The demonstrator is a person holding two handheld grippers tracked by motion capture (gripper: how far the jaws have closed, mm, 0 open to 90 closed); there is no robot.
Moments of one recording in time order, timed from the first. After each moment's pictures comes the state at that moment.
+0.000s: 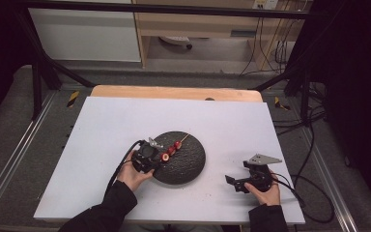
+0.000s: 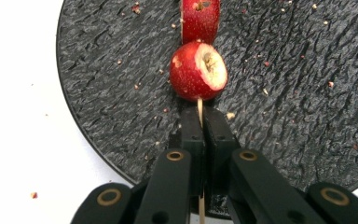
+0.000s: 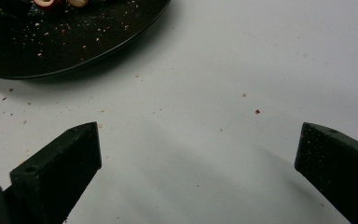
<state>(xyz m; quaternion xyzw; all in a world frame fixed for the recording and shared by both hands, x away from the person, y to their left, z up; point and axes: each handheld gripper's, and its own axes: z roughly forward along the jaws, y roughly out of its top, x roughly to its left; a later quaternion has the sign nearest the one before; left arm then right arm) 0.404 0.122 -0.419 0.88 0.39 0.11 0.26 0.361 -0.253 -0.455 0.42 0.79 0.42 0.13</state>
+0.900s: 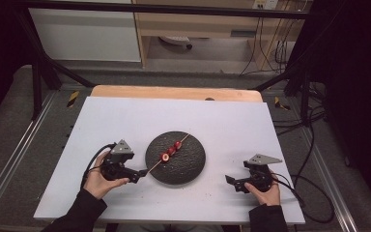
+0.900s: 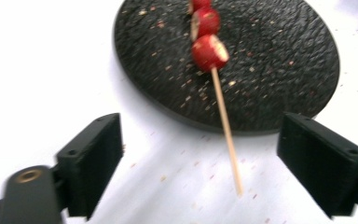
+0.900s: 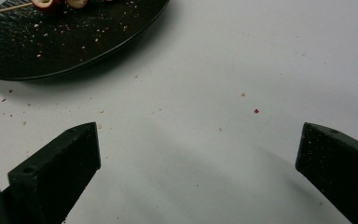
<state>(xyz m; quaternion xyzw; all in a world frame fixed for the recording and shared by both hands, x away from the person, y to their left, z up) 0.376 0.209 -0.406 0.85 0.35 0.11 0.37 0.361 -0.253 -0.455 0.43 0.79 0.42 0.13</state>
